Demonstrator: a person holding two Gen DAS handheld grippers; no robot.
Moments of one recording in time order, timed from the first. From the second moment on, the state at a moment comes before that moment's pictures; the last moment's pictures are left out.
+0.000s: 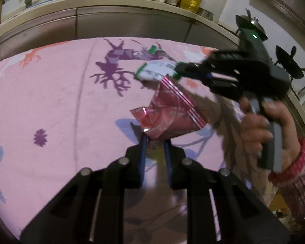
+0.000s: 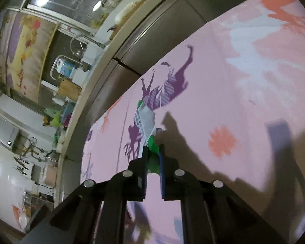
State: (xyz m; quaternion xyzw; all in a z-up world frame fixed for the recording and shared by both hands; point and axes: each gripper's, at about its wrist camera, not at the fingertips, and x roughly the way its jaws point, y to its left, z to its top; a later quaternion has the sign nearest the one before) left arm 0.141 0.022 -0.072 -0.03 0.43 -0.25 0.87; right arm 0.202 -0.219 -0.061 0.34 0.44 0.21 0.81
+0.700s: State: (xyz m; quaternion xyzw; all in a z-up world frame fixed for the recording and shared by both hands) left arm 0.098 -0.235 -0.038 0.07 0.43 -0.45 0.78; right arm -0.081 -0.484 -0.026 0.45 0.19 0.01 0.87
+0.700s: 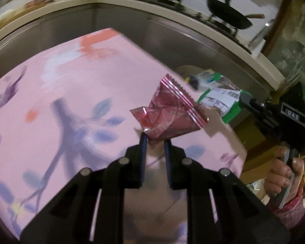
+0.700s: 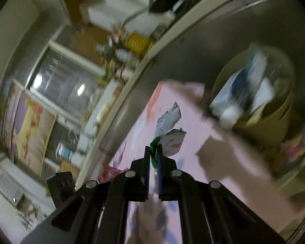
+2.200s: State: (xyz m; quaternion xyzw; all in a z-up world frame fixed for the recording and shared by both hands) left arm 0.168 -0.482 -0.053 0.16 0.46 -0.48 0.73; right arm -0.094 -0.561 -0.064 0.40 0.14 -0.15 0.89
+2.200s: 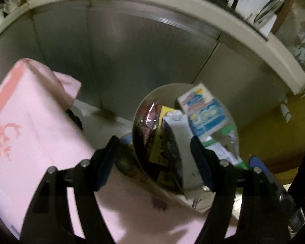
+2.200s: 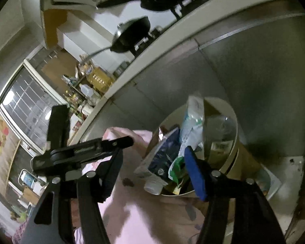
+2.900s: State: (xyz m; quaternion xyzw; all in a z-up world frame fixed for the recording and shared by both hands) left arm 0.036 -0.312 0.031 0.18 0.28 -0.36 0.87; right arm -0.161 -0.465 -0.010 0.35 0.17 -0.27 0.88
